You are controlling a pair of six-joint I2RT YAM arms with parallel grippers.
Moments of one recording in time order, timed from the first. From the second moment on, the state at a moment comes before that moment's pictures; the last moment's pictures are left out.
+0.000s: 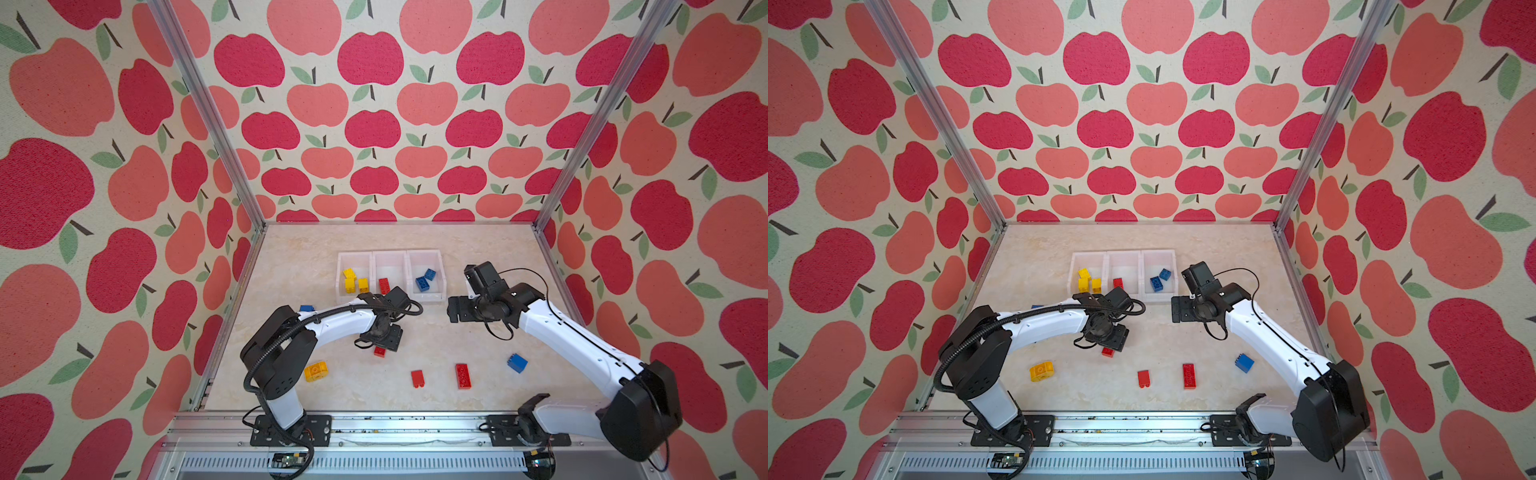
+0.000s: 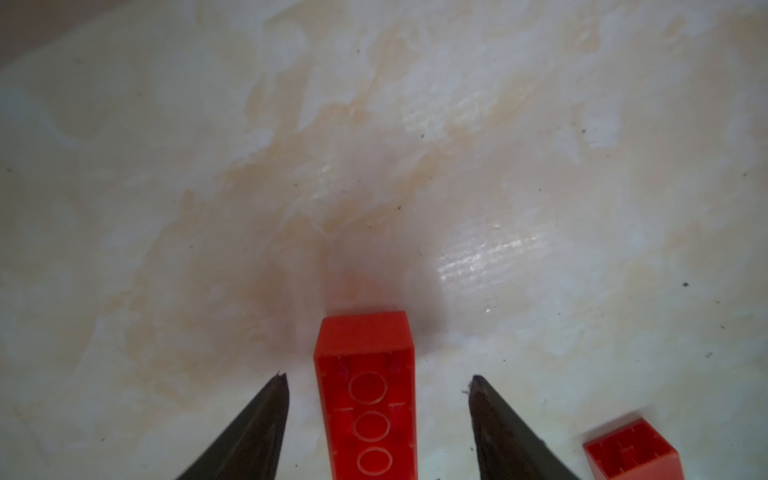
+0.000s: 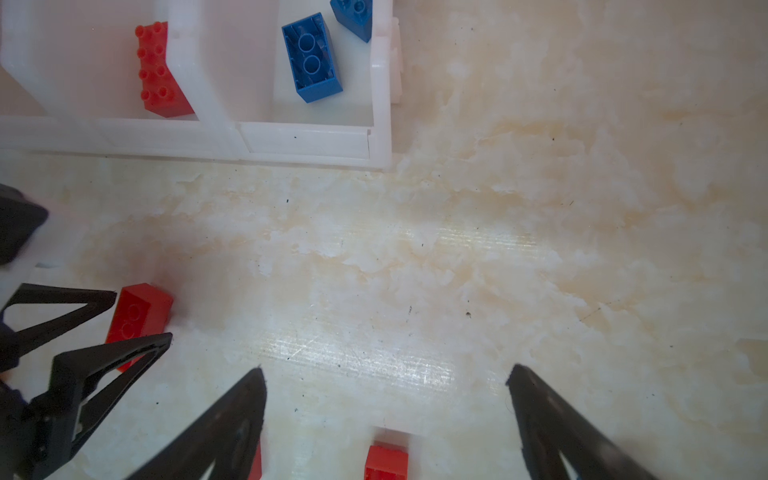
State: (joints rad) left arm -0.83 1.73 1.09 -0.76 -0.02 -0.45; right arm 0.61 1.28 1.01 -0.81 0.05 0.41
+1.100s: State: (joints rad) left arm -0.83 1.70 1.12 -0.78 -0.06 -0.48; right arm 0.57 1.23 0.98 -0.81 0.05 0.42
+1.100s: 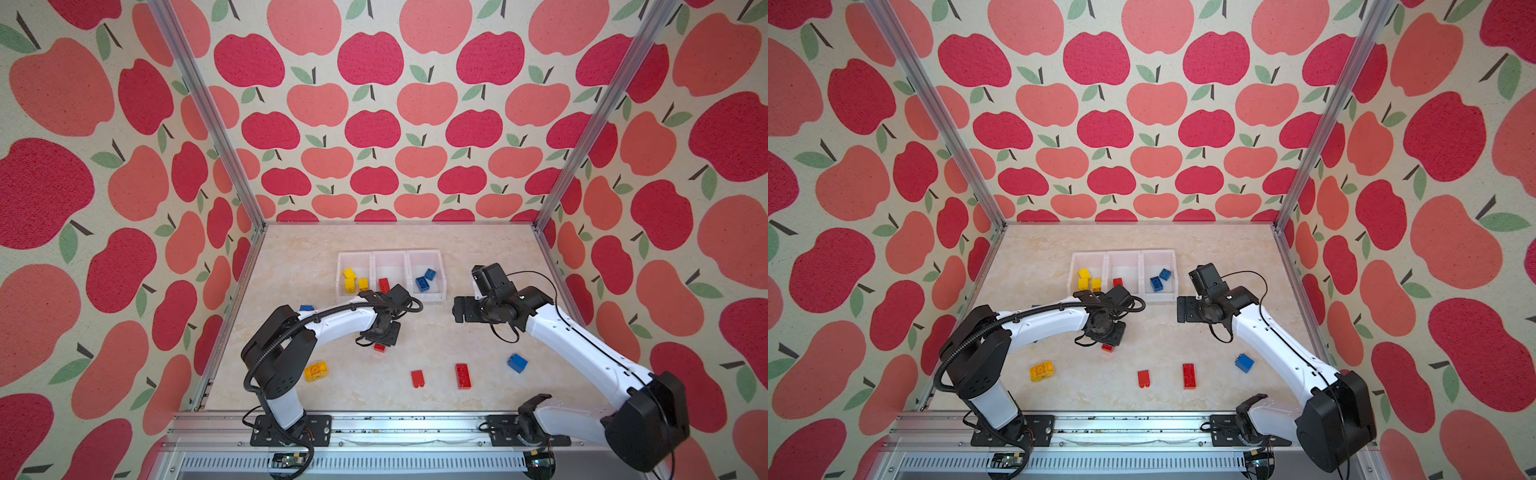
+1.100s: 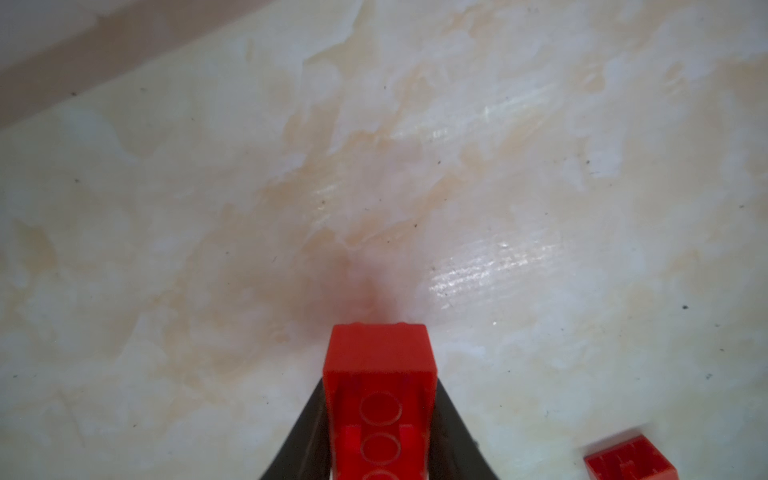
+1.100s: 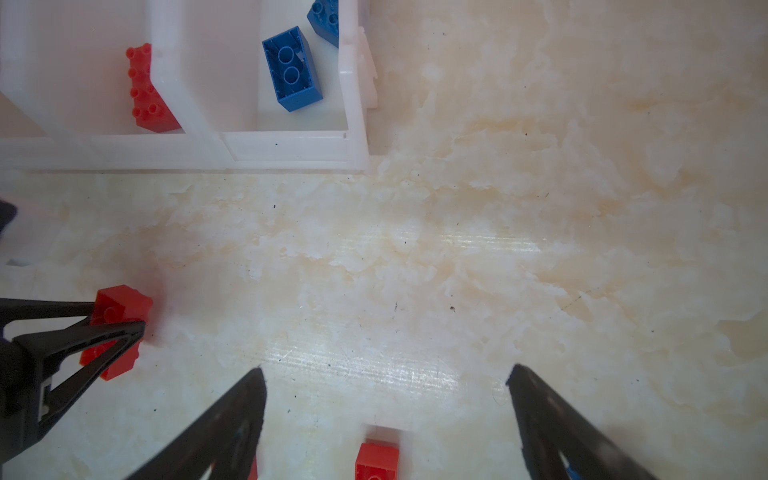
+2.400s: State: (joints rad) left arm -0.56 2.01 1.64 -0.56 0.02 -0.43; right arm 0.57 1.22 0.97 -0.81 0.04 0.43
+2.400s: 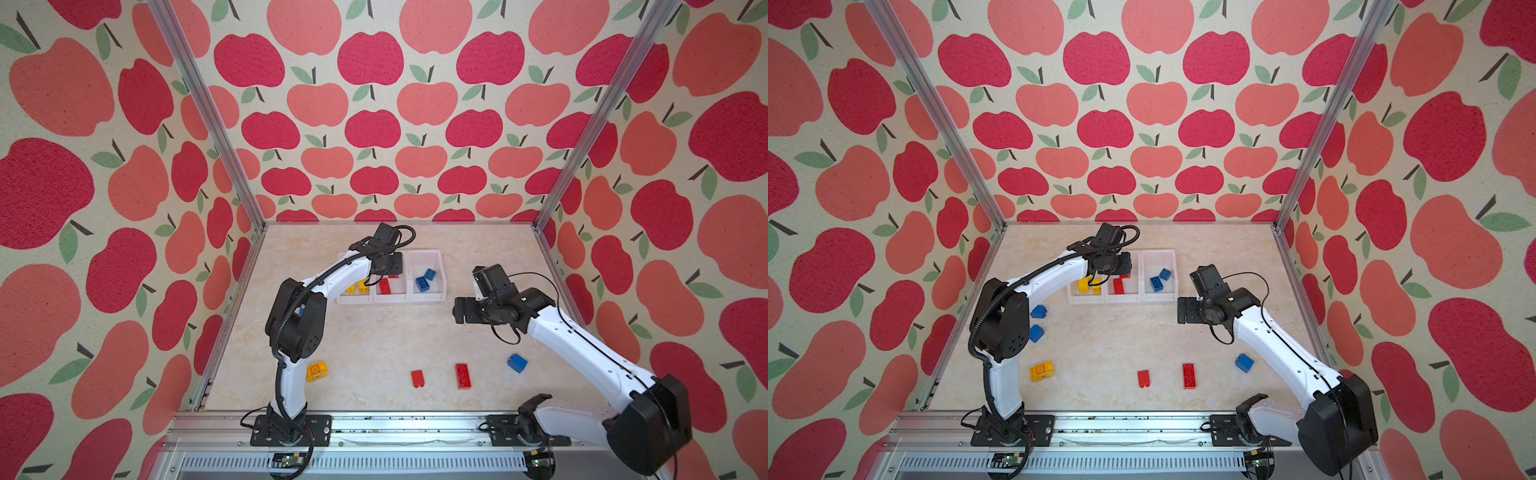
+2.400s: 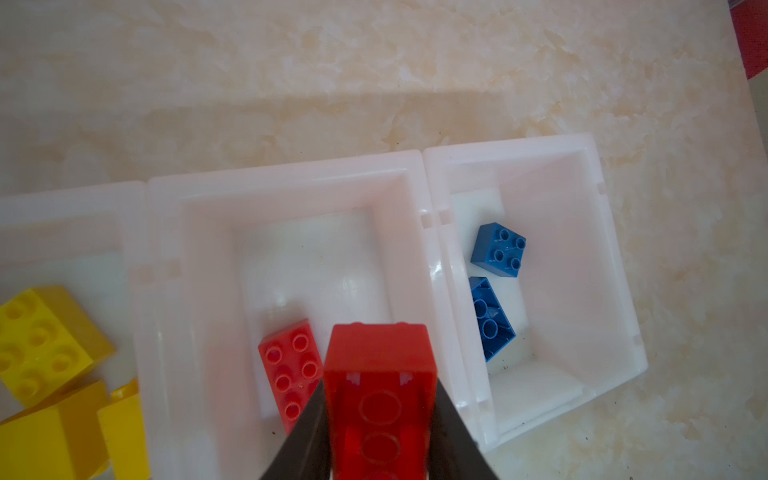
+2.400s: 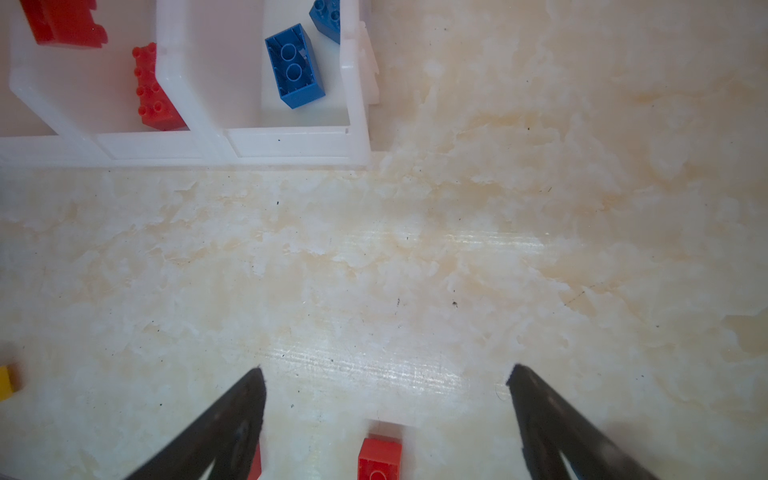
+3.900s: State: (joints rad) left arm -0.55 1.97 1.57 -0.49 0.07 -0.46; right arm 0.55 1.15 0.97 -0.86 0.04 0.45
